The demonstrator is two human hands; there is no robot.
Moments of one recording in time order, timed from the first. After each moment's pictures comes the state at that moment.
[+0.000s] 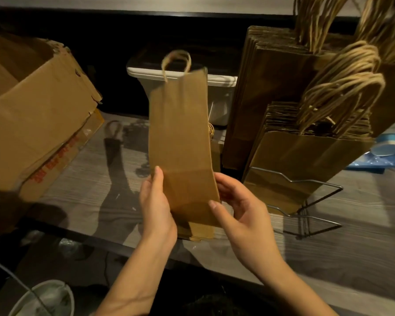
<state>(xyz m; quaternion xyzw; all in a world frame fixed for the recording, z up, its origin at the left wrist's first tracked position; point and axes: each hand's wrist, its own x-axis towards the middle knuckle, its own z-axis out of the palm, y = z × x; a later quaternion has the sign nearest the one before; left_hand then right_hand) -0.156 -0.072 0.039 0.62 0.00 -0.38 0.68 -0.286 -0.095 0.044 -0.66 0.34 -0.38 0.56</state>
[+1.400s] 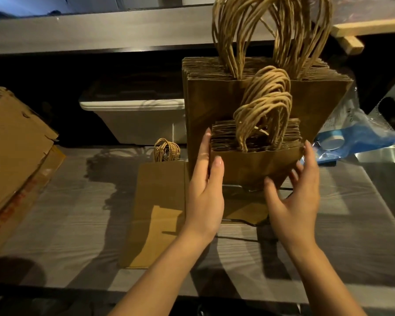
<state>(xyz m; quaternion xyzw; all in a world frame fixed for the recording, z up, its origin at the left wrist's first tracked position) -0.240 -0.136 0.077 0.52 -0.44 -0.41 0.60 -0.370 -0.167 0.034 -0.64 0.52 -0.52 0.23</state>
